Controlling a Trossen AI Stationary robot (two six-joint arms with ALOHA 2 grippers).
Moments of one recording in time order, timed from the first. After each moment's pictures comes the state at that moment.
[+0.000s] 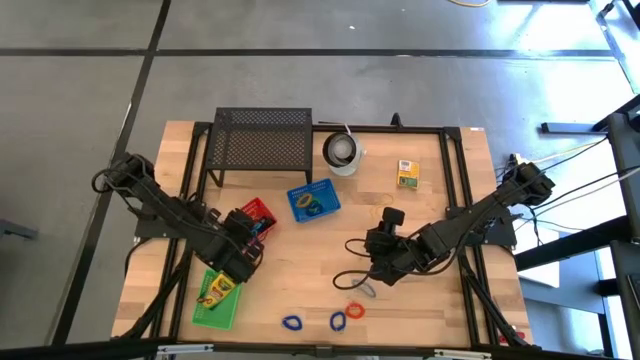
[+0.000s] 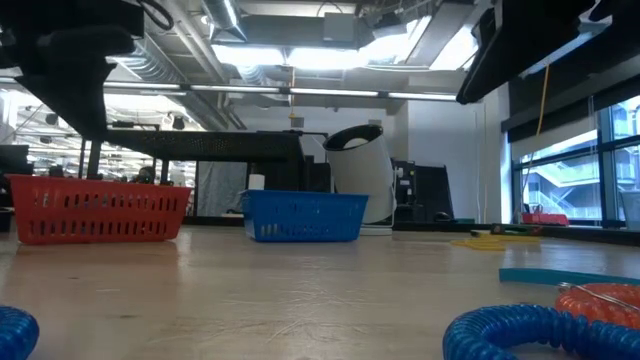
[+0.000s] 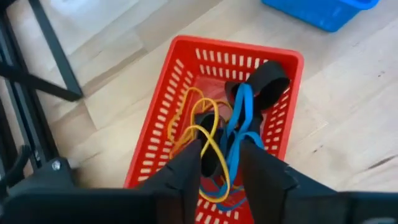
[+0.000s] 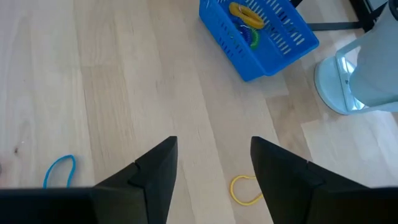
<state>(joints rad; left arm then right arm) -0.62 1.50 1.00 -1.28 -0.58 -1.64 0.56 1.55 1.14 -0.81 0.61 0.59</state>
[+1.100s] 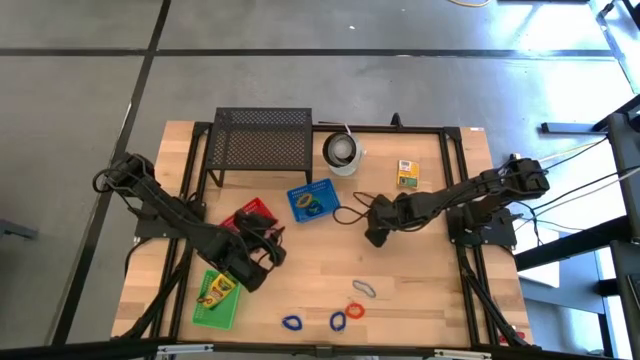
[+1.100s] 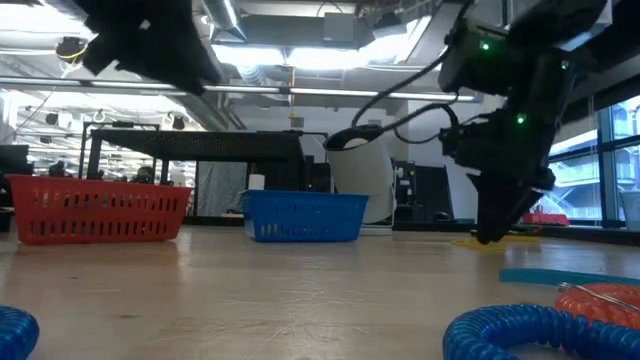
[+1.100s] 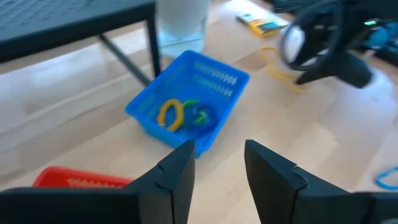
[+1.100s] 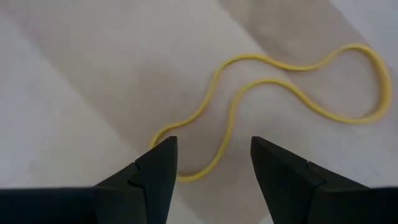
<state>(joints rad) -0.60 1.50 1.01 -0.74 -1.01 -1.35 0.15 1.55 0.72 -0.51 0.25 0.86</state>
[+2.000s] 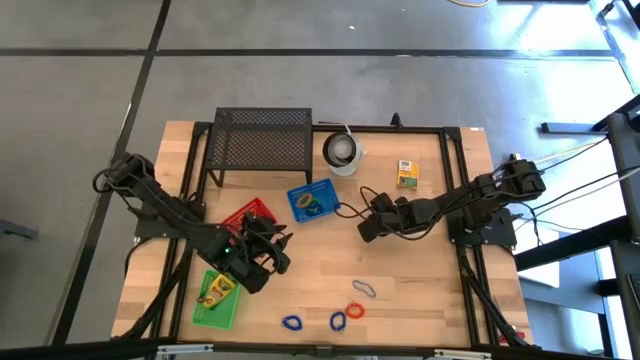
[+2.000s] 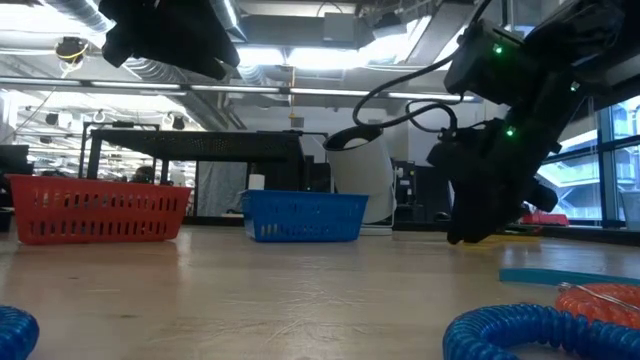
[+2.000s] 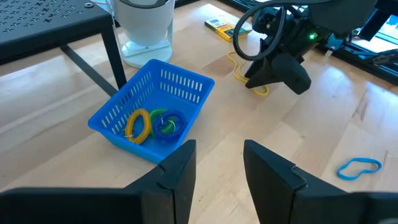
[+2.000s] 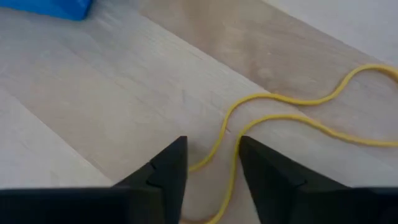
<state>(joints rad) -0.60 1.50 1.01 -0.56 -0.99 -1.16 0.18 1.62 0.63 -0.24 0.40 1.09</state>
